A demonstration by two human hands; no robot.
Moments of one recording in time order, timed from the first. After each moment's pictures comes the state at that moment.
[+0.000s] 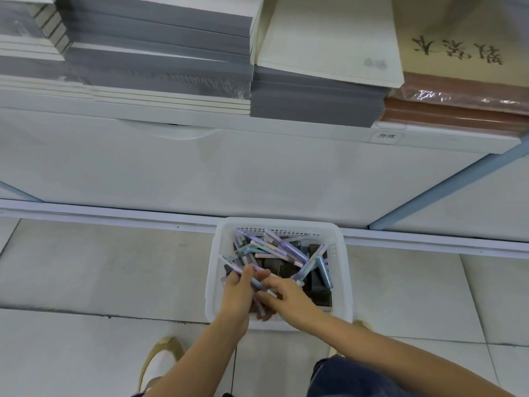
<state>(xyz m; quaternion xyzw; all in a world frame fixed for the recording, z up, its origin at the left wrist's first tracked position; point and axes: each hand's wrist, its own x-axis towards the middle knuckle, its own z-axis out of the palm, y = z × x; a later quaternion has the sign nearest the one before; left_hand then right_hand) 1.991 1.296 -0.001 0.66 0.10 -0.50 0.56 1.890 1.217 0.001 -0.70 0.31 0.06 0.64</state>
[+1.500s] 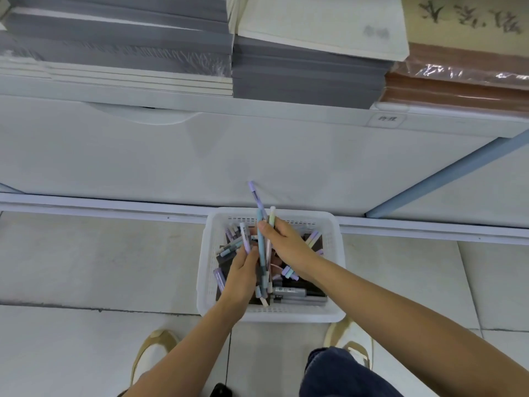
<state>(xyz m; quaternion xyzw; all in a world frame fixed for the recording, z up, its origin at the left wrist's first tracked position) 1.988 1.272 0.001 0.62 -0.03 -0.51 0.59 1.933 1.157 0.019 -0.59 0.38 -0.01 0.71</state>
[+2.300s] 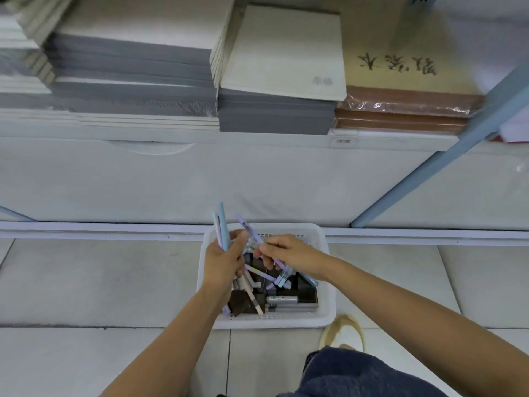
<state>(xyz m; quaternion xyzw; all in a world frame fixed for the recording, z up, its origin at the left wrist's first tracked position) 2.018 1.262 0.048 0.66 -0.06 -0.43 0.62 1.899 1.137 0.058 -0.69 0.29 0.09 0.66</state>
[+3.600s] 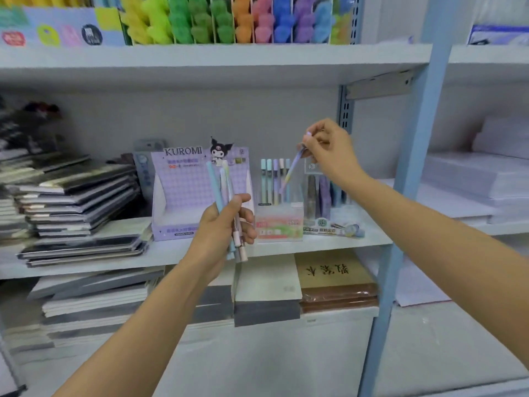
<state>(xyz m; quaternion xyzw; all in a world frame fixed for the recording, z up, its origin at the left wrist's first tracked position) 2.070 1.201 0.460 0.45 -0.43 -0.33 0.71 1.919 1.032 0.543 -0.75 0.20 -0.55 0.31</state>
